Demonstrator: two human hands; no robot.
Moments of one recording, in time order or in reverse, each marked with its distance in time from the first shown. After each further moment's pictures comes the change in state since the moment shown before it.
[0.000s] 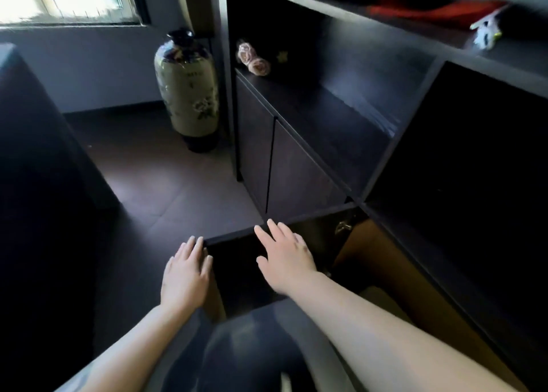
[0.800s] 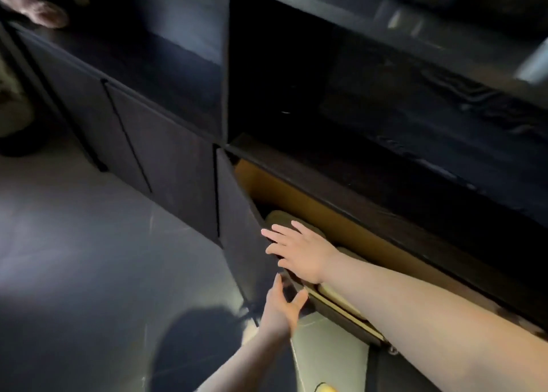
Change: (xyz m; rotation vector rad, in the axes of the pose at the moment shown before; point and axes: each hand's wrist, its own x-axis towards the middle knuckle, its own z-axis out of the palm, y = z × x) left_hand -0.225 0.175 0.104 -0.777 -1.065 0.061; right_hand -0.207 0.136 0.030 -0.243 -0.150 0.103
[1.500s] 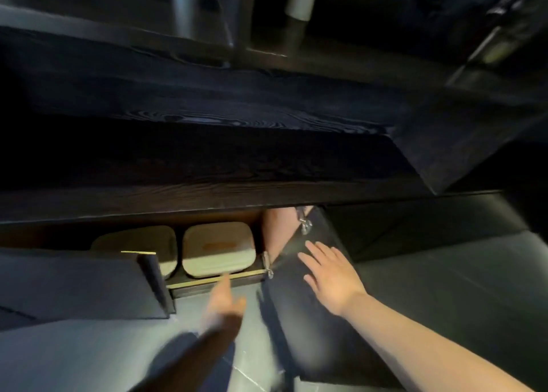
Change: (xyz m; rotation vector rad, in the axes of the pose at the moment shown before) left_hand -0.023 -0.017 0.202 0.812 -0.429 0.078; right_hand -0.393 -0.004 0.121 0.356 -0.072 1.175
